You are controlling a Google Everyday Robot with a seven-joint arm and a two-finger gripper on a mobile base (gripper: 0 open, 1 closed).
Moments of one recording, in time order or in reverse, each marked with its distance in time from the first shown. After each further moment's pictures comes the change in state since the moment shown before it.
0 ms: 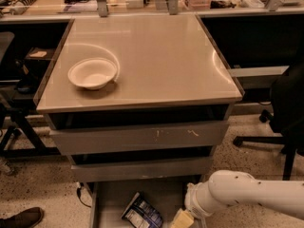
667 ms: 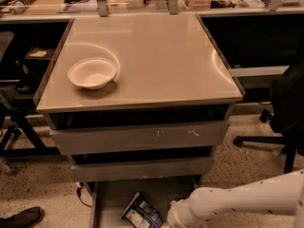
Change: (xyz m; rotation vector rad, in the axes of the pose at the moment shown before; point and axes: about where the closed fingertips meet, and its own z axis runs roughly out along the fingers) arm 0.013 0.042 0.090 -0.113 -0.004 0.041
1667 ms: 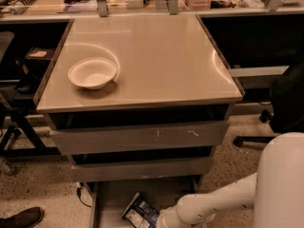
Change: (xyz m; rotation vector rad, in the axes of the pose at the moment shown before) arm -0.003 0.012 0.079 -0.087 -0.029 0.047
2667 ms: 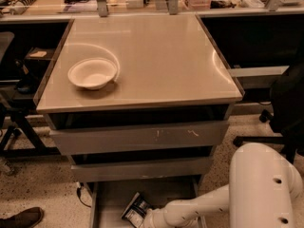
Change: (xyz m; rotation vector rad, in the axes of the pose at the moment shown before) arm -0.022 -0.038 0.102 -0.006 -0.135 0.012
